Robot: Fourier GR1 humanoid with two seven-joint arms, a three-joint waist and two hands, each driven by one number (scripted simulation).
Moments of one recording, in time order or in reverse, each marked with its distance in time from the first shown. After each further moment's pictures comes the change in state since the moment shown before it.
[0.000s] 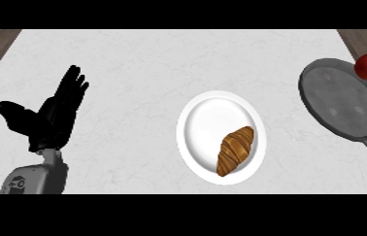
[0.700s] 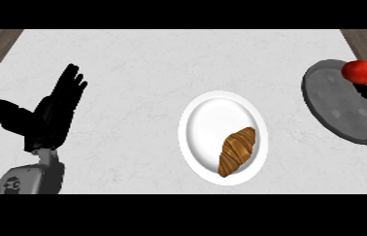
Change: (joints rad) left arm -0.003 0.009 0.011 -0.020 0.015 -0.019 0.028; right arm -0.130 -0.138 -0.024 0.763 -0.028 -0.369 -0.388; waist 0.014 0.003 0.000
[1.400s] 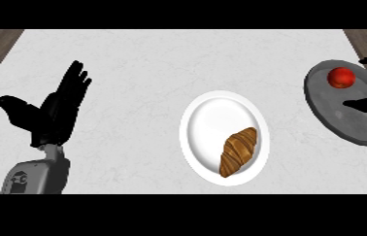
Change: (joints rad) left arm -0.029 -0.014 -0.009 0.026 -0.020 0.010 -0.015; right arm -0.127 -0.091 -0.094 0.509 -0.066 -0.040 -0.088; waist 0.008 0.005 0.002
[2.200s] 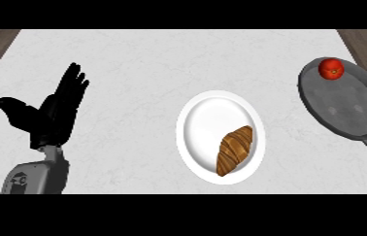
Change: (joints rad) left arm 0.010 -0.004 0.010 0.008 -0.006 0.012 -0.005; right arm 0.132 -0.266 -0.338 0.147 -0.408 0.473 -0.252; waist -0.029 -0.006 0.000
